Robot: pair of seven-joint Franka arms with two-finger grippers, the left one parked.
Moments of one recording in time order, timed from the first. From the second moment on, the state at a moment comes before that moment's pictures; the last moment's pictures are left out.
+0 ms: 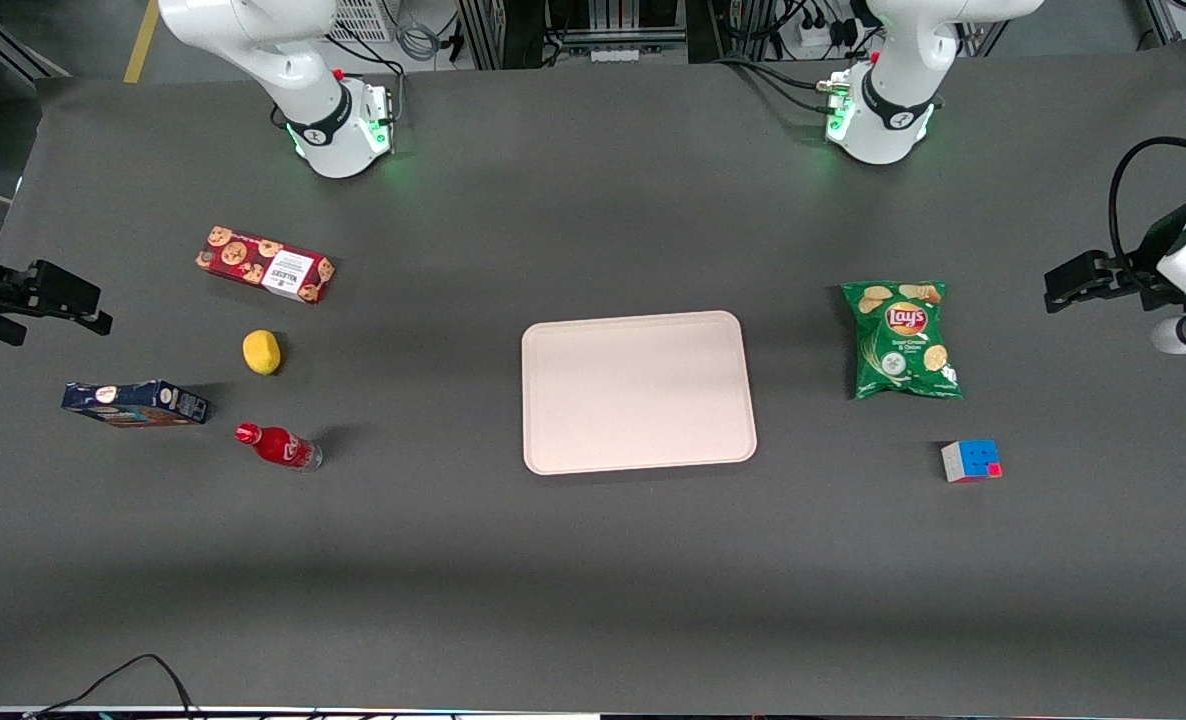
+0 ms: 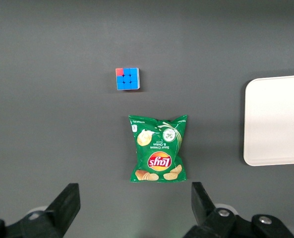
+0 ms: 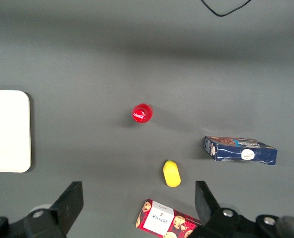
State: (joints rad) arm 0.05 0.06 -0.11 -1.52 0.04 1.63 -0.12
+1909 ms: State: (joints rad) arm 0.07 0.33 -0.05 -1.94 -0.01 2.33 -0.11
